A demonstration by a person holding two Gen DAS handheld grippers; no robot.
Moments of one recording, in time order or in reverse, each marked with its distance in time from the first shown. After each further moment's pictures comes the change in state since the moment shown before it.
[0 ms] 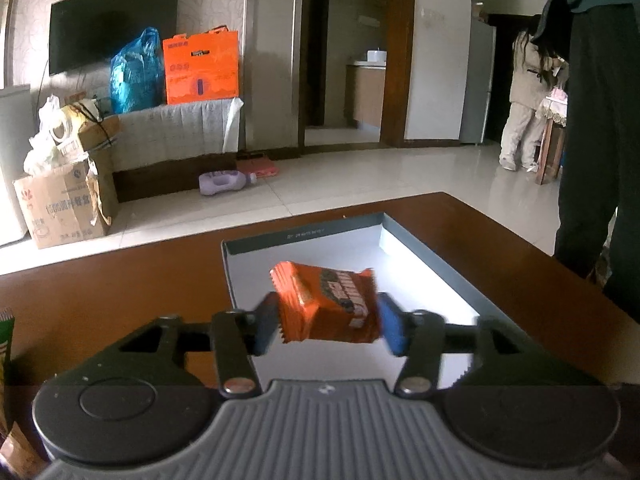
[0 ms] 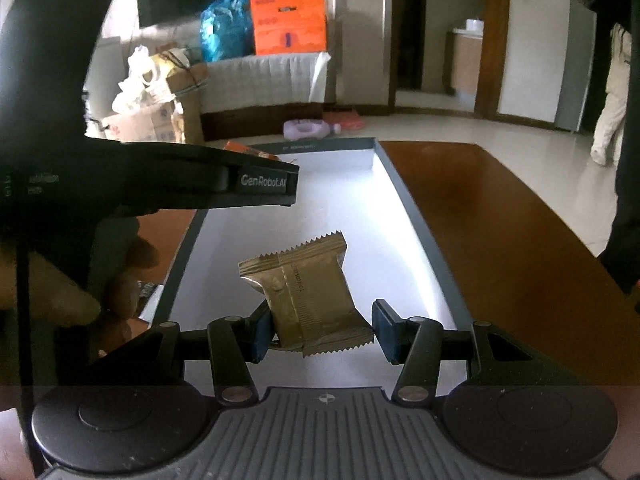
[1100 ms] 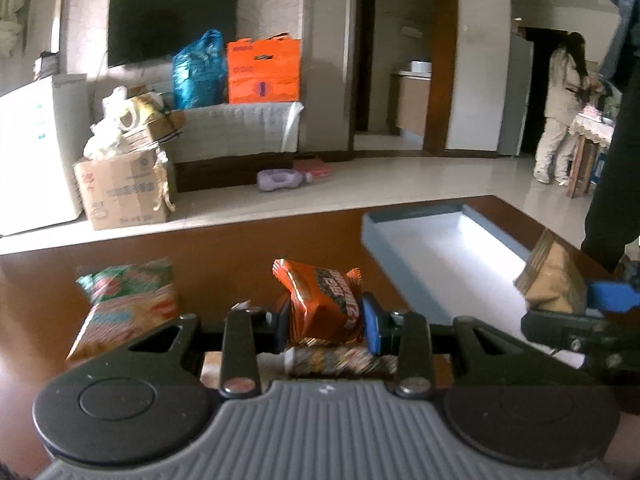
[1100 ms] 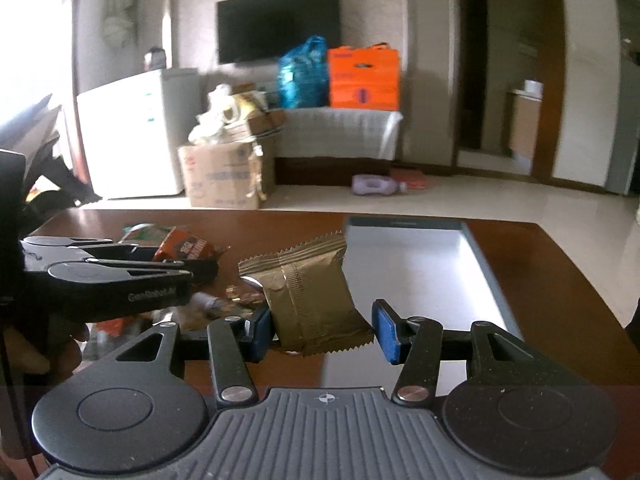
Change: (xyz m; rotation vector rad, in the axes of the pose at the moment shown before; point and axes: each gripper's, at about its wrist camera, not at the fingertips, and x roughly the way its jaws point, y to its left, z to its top) left arm -0.162 0.128 -0.046 -0.064 -0.014 0.093; right arm -0.083 0.048 0.015 -0.096 -0.154 0.157
